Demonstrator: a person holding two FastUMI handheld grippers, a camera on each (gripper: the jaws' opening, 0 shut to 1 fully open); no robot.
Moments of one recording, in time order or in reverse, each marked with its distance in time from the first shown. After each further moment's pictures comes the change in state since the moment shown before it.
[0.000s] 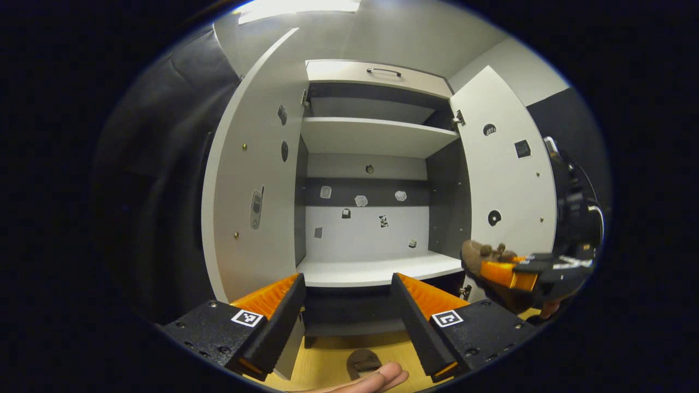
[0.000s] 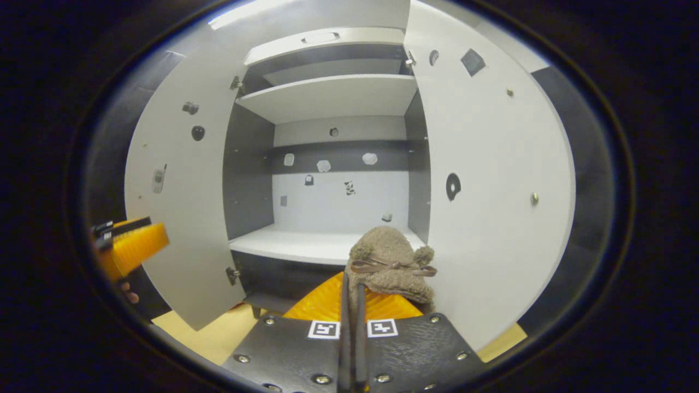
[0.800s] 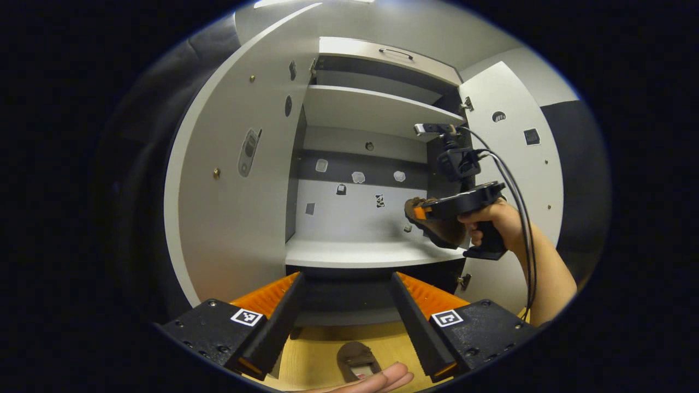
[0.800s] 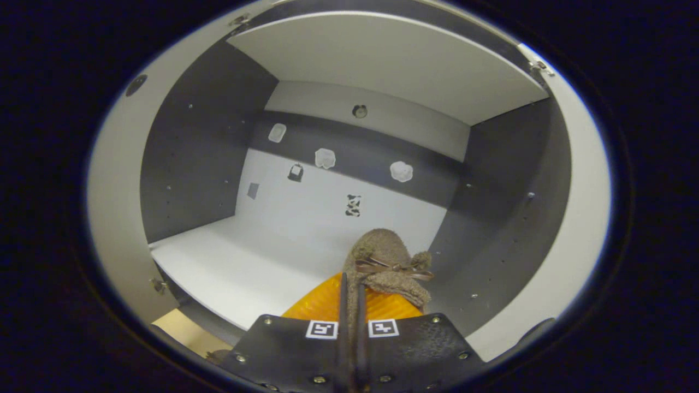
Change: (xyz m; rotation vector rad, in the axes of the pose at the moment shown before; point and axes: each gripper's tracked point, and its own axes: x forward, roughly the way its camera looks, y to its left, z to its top) left arm 0.028 0.013 -0.045 -0.061 0.066 -0.050; right arm 0.243 0.026 0.034 -0.309 0.126 -0.024
